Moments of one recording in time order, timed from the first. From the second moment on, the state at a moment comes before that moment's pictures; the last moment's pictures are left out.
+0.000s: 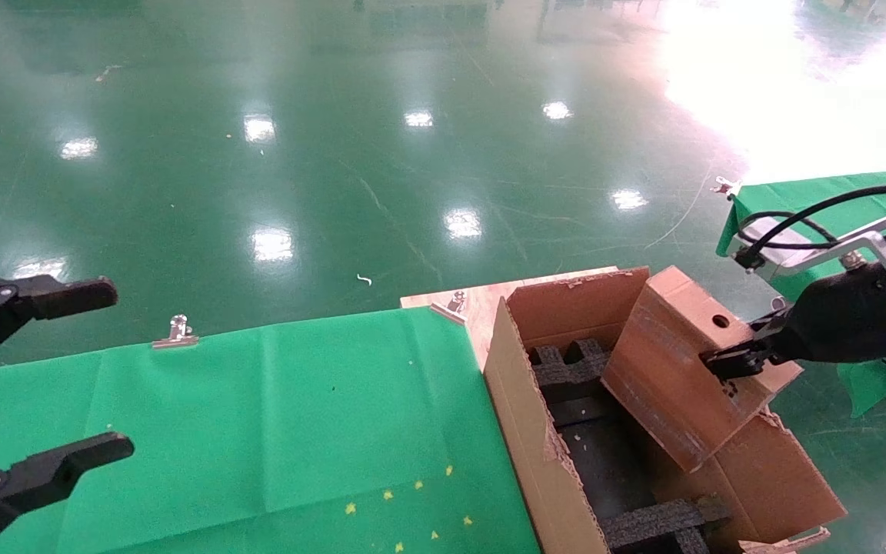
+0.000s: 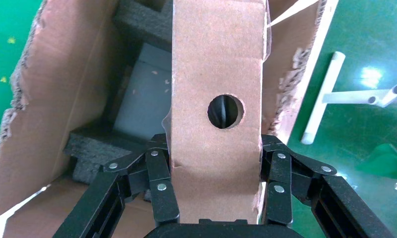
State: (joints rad) left arm -1.08 0.57 0.35 -1.23 0.65 1.44 -0.14; right arm 2.26 -0.33 -1.71 1.36 -1.59 -1.27 1.29
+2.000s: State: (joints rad) left arm -1.08 0.57 0.35 -1.23 0.65 1.44 -0.14; right arm 1.95 -0.44 -1.85 1.35 -1.91 -0.97 1.90
